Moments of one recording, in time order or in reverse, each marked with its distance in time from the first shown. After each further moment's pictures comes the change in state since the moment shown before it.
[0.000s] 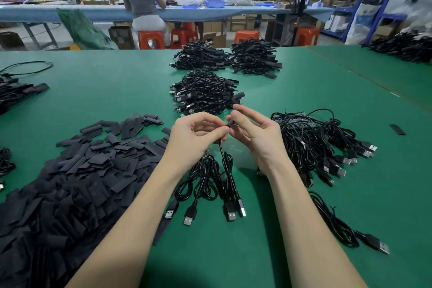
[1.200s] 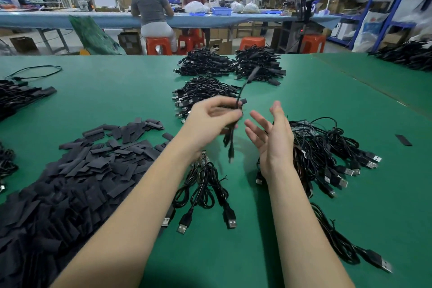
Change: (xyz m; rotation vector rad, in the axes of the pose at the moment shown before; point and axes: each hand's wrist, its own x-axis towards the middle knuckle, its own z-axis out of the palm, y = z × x) left_hand 0.036 0.036 0.021 -0.006 -0.048 -0.181; right_hand 0.011 -0.011 -0.005 0.122 0.327 -0.062
